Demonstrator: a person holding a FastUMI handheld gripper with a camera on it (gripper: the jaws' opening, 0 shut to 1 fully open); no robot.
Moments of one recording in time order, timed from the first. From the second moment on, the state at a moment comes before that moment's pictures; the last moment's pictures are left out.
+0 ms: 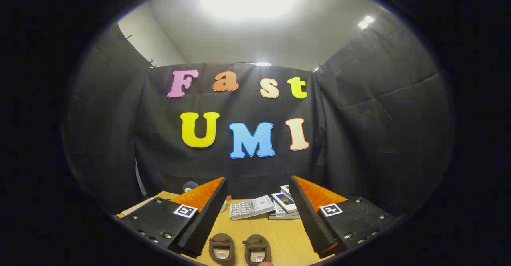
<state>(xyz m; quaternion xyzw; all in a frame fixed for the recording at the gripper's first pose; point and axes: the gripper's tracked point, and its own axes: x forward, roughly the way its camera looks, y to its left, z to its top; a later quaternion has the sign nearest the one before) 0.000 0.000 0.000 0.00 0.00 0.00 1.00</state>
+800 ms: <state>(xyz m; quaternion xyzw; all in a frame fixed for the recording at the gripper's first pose) 0.009 0.001 -0.015 0.00 0.01 0.01 1.00</state>
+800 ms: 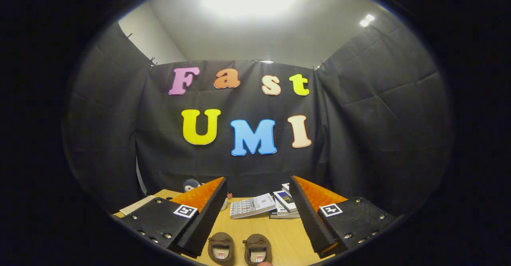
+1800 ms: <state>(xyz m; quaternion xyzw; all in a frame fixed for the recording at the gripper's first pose) 0.016 0.095 -0.134 0.27 0.18 0.11 0.94</state>
